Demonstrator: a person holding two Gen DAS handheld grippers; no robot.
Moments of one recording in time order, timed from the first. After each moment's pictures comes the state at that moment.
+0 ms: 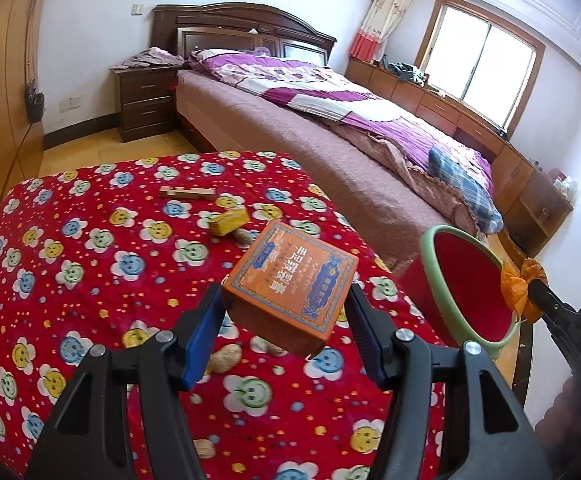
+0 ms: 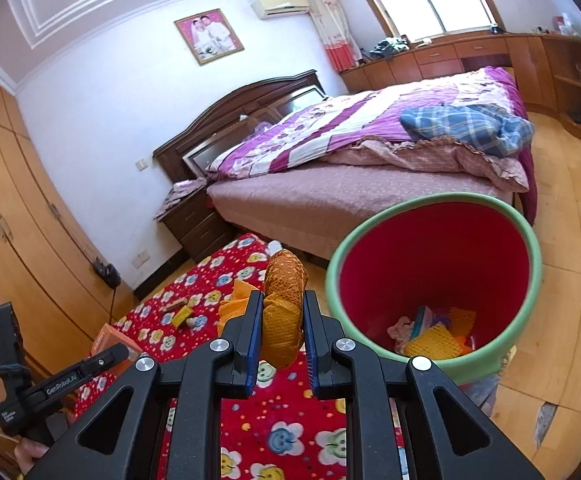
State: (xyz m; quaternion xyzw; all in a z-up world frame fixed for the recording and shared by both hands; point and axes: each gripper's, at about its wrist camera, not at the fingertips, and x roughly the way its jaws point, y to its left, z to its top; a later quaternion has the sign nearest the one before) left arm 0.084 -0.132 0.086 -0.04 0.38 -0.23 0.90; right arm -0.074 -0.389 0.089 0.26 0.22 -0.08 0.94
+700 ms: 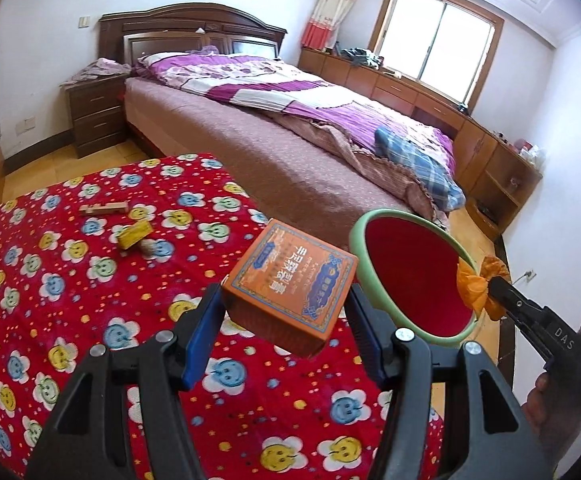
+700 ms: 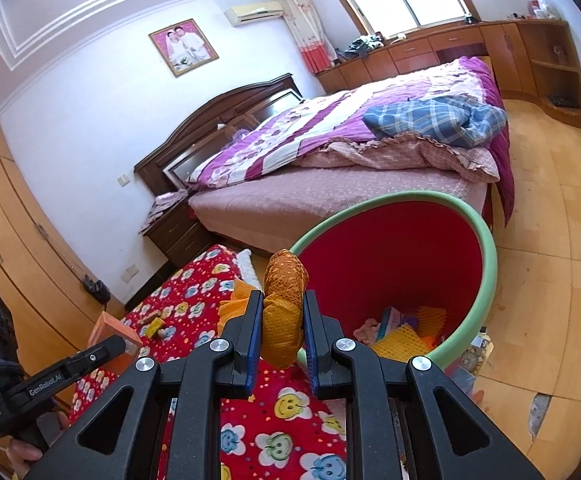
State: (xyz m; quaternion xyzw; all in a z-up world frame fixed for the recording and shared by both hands) left arm 0.066 -0.212 0.096 -0.01 0.37 -0.30 0.88; right arm -0.099 -0.431 0.078 0.29 0.22 -0.11 0.93
